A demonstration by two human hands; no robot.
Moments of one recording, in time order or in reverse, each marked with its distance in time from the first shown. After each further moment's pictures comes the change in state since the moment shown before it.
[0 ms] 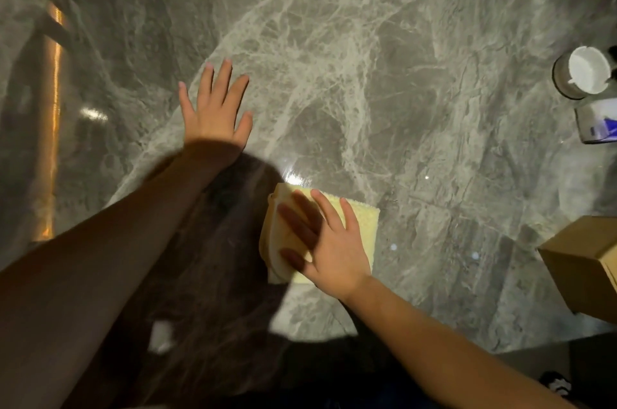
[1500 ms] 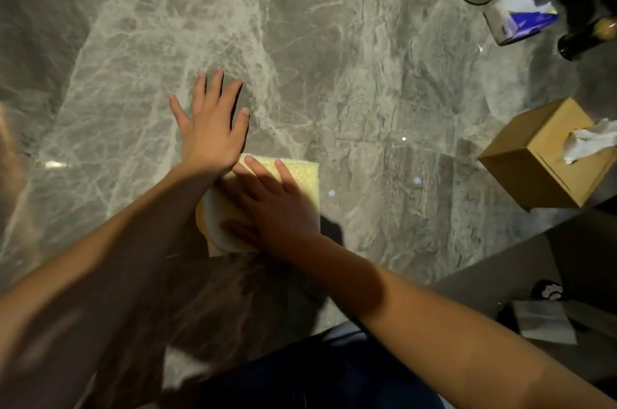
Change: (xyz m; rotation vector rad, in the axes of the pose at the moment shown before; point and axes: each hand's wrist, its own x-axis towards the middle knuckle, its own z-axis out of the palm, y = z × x) left_hand -0.041 0.121 0.020 -0.198 -0.111 0.142; right_hand -0.016 0.004 0.002 0.081 0.078 0.066
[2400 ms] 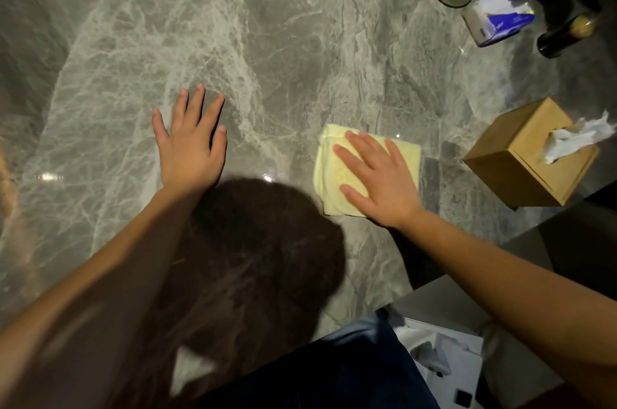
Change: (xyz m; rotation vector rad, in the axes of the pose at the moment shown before) left_hand -0.005 -0.010 0.003 0.087 0.046 0.042; right_hand -0.075 0.162 -0.030 -0.017 0.041 0.231
